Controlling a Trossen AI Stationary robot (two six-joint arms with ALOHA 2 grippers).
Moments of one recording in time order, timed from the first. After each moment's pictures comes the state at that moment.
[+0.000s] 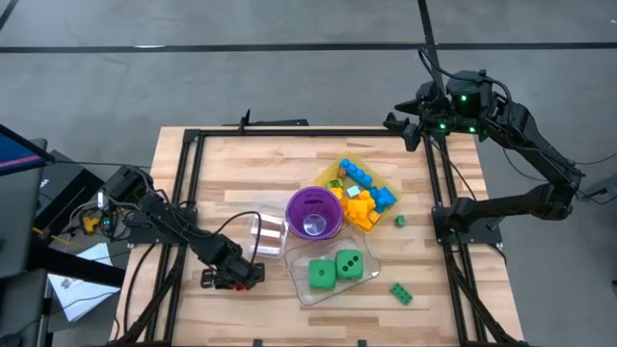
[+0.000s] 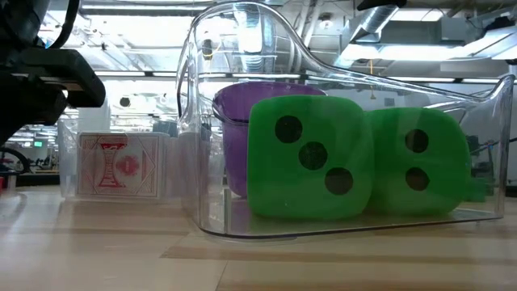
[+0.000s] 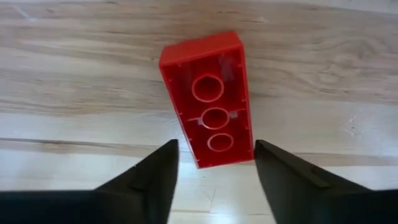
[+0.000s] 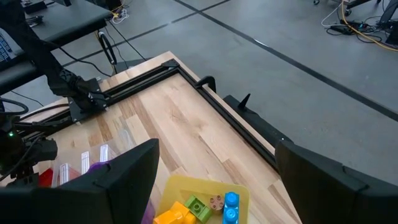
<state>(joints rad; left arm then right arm) -0.57 1.59 0.82 -0.54 0.19 -2.26 -0.52 1.10 1.56 -0.92 -0.03 0.12</state>
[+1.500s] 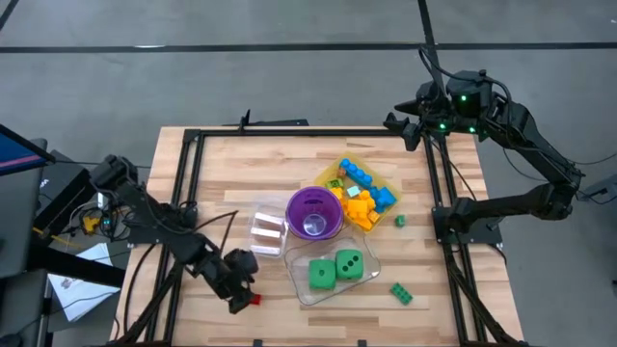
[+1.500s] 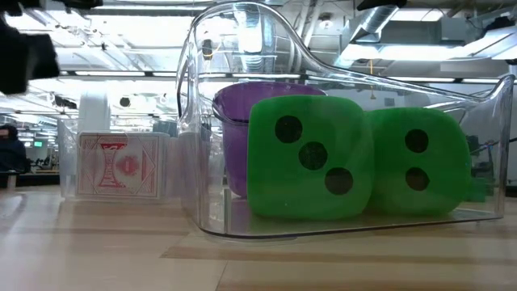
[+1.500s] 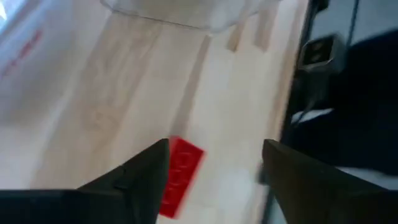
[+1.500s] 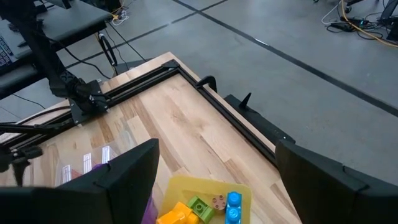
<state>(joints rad) -0.72 1.40 0.82 -0.34 -0.19 -1.12 -0.52 1.10 1.56 -0.92 -0.03 0.14</state>
